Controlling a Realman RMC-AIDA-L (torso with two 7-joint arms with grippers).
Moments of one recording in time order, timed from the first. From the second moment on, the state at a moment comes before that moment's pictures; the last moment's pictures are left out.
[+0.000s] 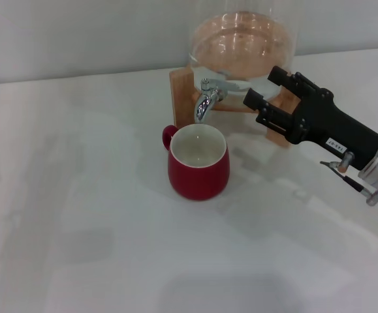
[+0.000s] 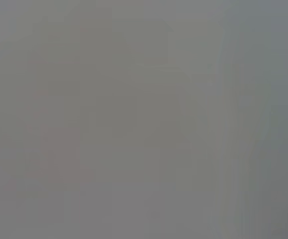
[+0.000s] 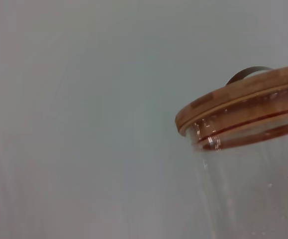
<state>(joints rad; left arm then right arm) -0.33 -2.09 1.92 0.29 -0.54 1.27 0.07 0.44 2.02 -1.61 -0.20 -0.39 -1.50 0.74</state>
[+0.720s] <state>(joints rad) -0.33 -2.09 1.94 0.29 -0.54 1.27 0.07 0.46 2.02 -1.69 -0.23 -0.39 -1.44 0.76</state>
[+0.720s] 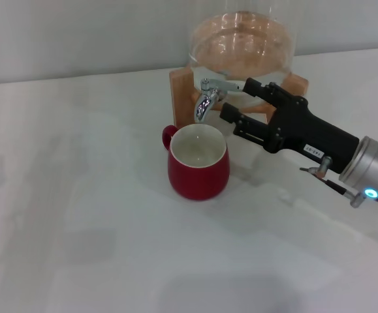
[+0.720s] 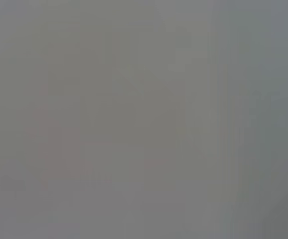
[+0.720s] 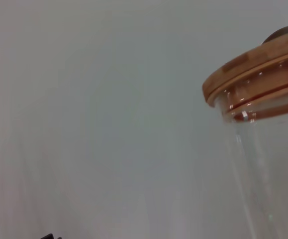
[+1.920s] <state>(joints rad) -0.33 -2.09 1.95 0.28 -0.54 1.27 0.07 0.48 2.02 -1.75 -0.26 -0.39 -1.42 0.78</state>
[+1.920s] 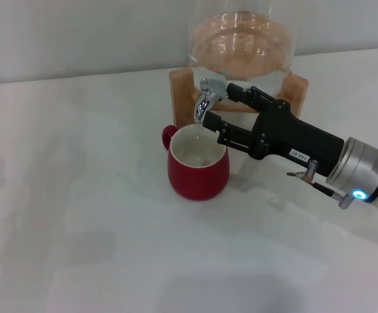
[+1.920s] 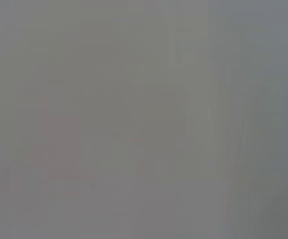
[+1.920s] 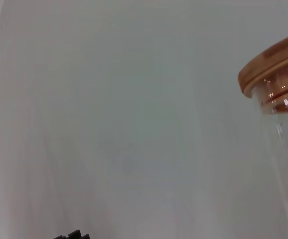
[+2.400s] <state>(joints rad) -0.33 -2.09 1.96 0.28 -0.54 1.27 0.07 0.48 2.03 -1.76 -0.26 -0.39 -1.43 0.78</state>
